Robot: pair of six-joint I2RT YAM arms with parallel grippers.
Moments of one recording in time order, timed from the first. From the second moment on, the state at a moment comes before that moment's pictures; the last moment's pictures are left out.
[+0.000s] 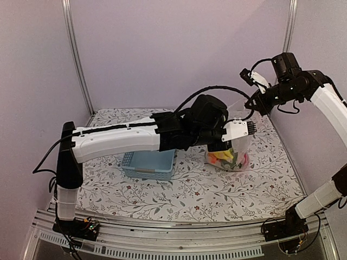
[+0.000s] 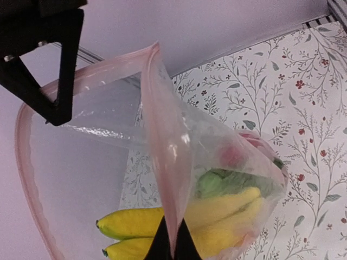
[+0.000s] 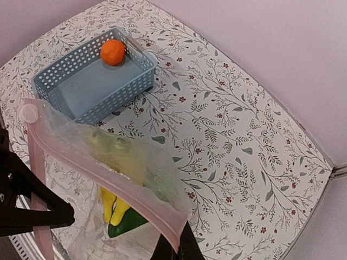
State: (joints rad) left arm -1.21 2.08 1.98 -0.35 -0.28 0.73; right arm 0.38 1.42 1.68 -1.05 -0.26 -0.37
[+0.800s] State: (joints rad) left arm -1.17 2.16 1.80 -0.20 -0.26 0.68; right arm 0.44 1.44 1.55 -1.03 -0.31 -0.39
